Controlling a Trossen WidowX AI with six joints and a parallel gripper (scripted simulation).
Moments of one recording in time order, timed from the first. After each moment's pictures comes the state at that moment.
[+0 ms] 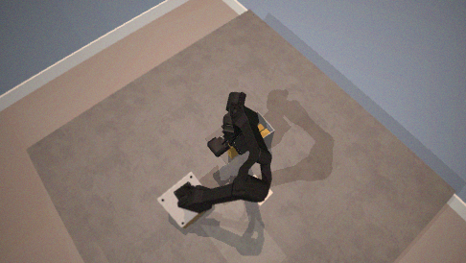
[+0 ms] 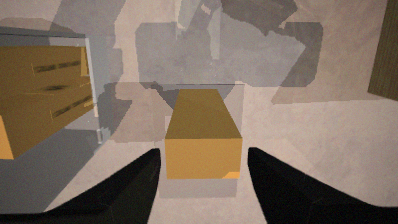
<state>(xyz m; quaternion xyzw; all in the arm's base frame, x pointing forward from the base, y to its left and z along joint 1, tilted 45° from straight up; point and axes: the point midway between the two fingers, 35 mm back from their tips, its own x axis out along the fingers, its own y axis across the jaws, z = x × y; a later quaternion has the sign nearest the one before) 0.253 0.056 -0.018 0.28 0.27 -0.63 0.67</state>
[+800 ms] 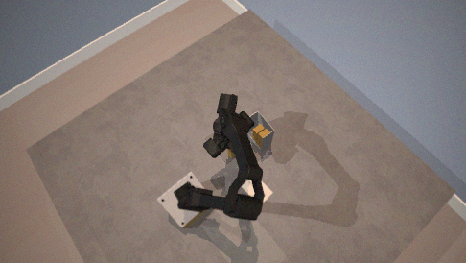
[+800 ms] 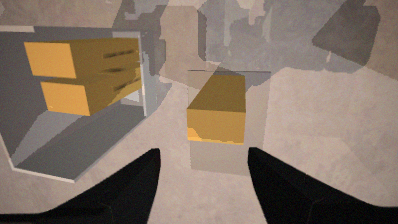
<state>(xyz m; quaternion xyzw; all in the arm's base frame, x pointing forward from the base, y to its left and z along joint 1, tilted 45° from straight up) 0.245 0.080 0.006 0.33 0.25 -0.54 0.73</state>
